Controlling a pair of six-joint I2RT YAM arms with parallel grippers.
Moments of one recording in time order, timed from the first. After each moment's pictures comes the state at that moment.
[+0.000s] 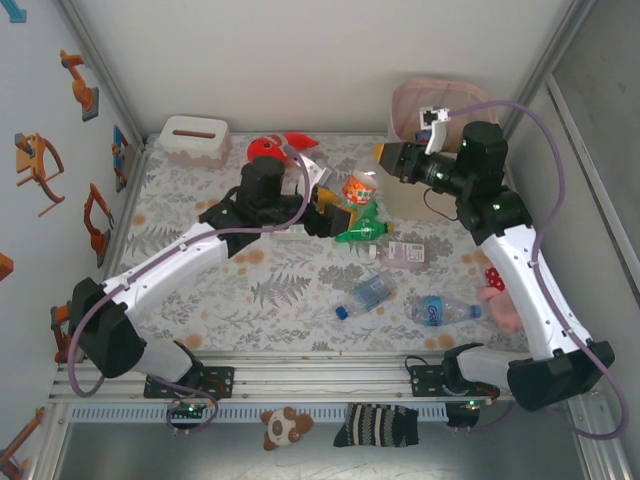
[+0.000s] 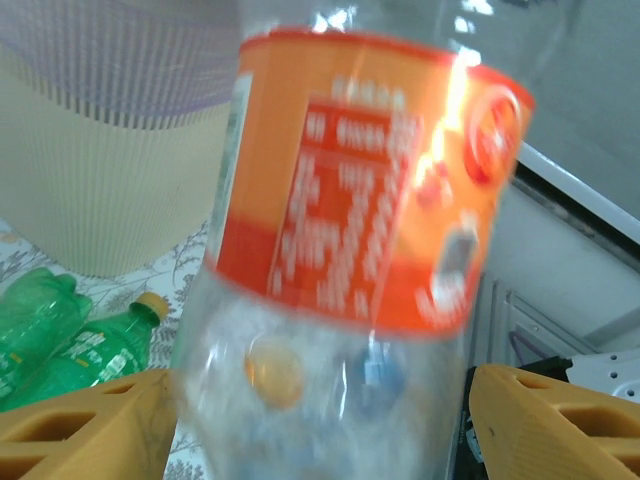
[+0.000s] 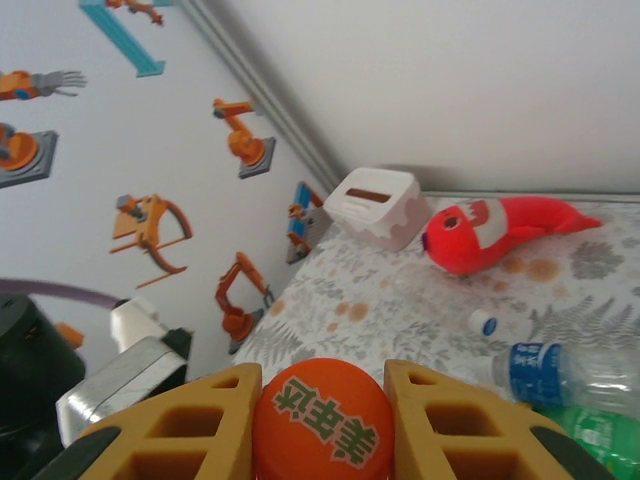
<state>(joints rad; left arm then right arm) -0.77 1.42 1.23 -0.19 0.55 -0.24 0.31 1.22 1.39 -0.37 -0.58 0.48</state>
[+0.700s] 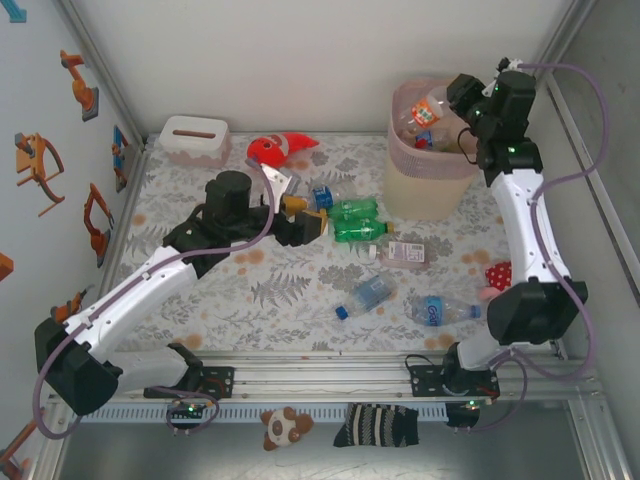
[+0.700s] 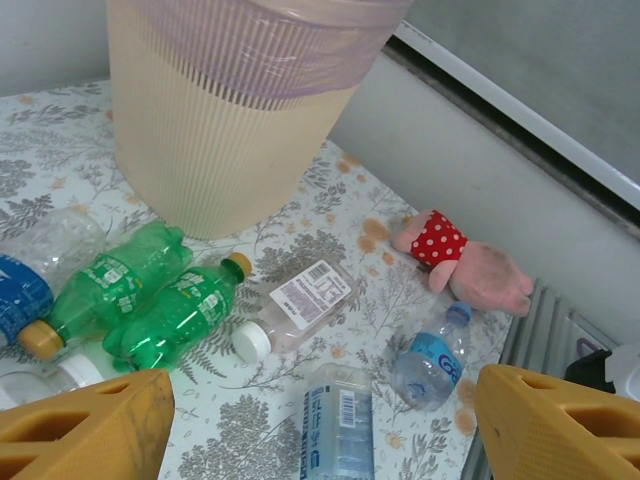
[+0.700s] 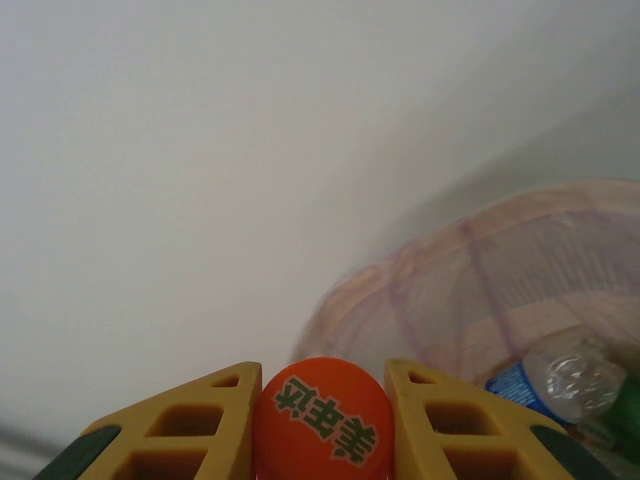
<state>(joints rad) -0.71 1.20 1.09 -0.27 0.43 -0.24 0.03 1.59 1.71 -0.29 -0.09 0.68</state>
